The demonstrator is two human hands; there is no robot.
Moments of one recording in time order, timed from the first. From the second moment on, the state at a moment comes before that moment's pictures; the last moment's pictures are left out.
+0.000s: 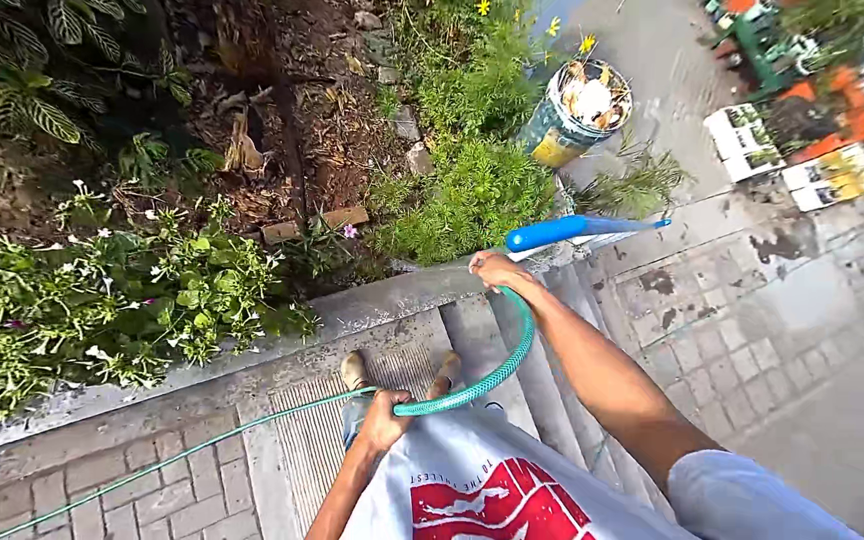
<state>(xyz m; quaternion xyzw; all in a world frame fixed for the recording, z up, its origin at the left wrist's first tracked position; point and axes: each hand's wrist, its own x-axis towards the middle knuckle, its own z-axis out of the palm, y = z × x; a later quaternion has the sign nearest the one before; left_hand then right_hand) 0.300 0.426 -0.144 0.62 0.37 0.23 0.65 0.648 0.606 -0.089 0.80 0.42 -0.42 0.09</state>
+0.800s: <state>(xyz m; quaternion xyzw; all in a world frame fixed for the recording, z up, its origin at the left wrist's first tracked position) 0.220 0.472 -0.164 0.62 0.34 0.23 0.67 0.546 0.651 -0.076 0.81 0.40 -0.41 0.11</state>
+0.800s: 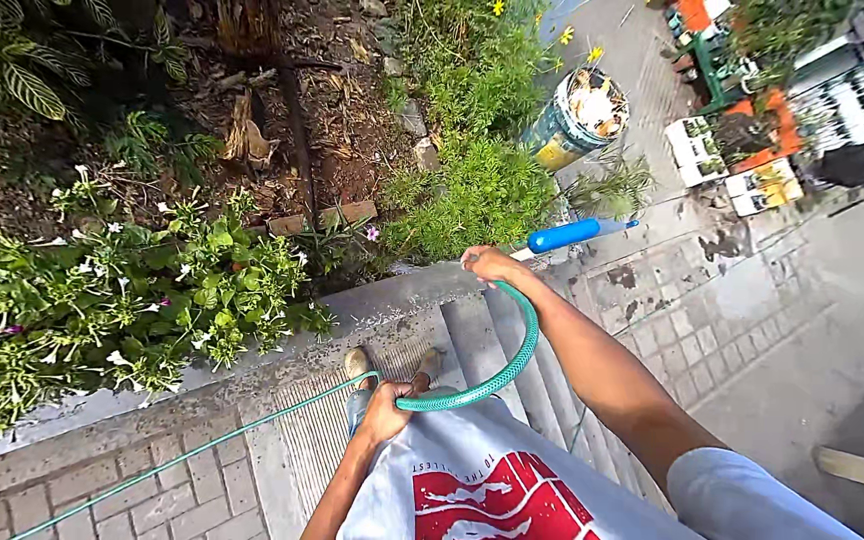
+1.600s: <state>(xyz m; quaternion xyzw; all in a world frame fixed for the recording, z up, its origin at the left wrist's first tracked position) 0.225 0.508 -0.153 0.62 0.39 0.16 0.66 0.611 0.569 -0.082 0.89 0.23 -0.38 -0.06</state>
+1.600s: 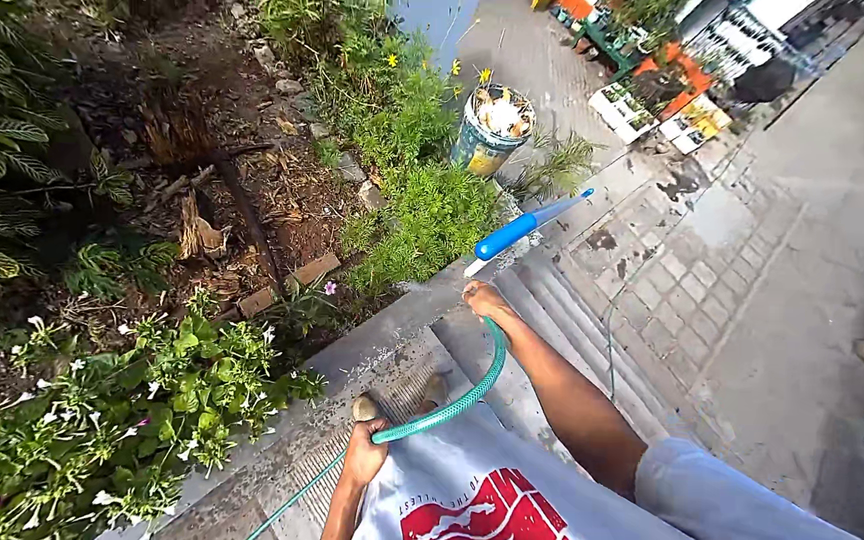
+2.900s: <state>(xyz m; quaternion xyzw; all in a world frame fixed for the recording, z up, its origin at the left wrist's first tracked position) 0.249 0.512 -0.142 0.66 0.37 0.09 0.65 0.643 0.501 -0.105 0.90 0.11 -0.39 -0.18</state>
